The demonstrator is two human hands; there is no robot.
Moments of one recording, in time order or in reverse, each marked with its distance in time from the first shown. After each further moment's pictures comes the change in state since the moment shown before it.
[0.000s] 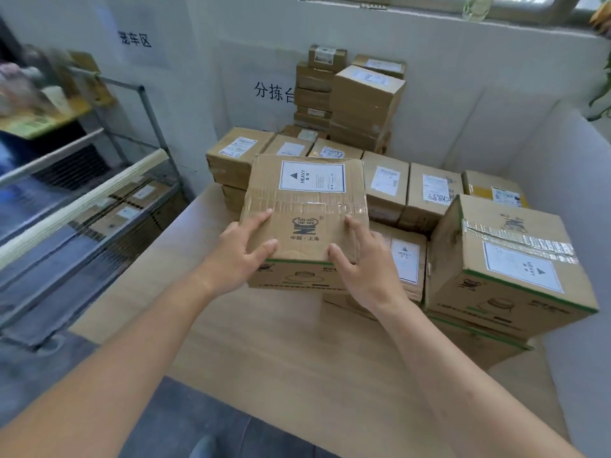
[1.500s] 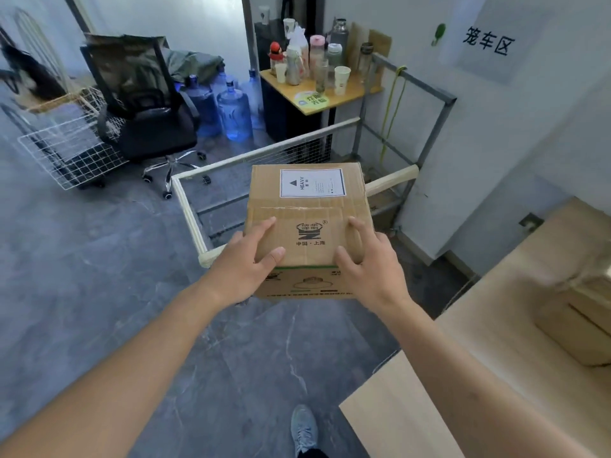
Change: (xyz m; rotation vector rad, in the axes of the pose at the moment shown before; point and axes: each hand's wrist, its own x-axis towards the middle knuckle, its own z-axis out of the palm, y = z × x) left_hand -0.087 -0.485 -0.525 0.081 0.379 -0.573; right_hand 0.146 -0.491 0.608 0.025 -0.494 -0.341
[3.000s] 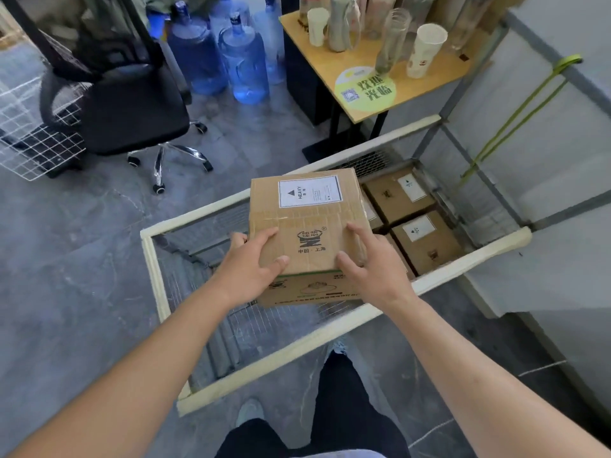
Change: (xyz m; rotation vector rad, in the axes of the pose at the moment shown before) left_hand 0.553 -0.144 -0.069 -0.070 -0.167 -0.358; right_hand 0.571 0.011 0.196 -0.036 -0.372 0.080
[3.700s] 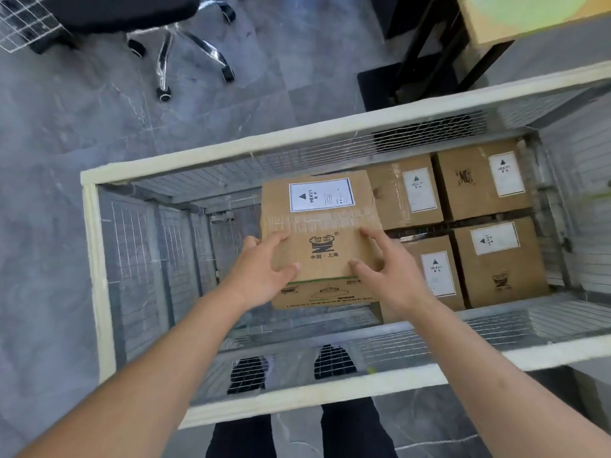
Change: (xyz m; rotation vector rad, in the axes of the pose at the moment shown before) left_hand 0.193 -0.094 0.121 -0.162 -0.099 -0.377; right_hand 0.216 0.150 0.112 0.023 -0.411 0.097
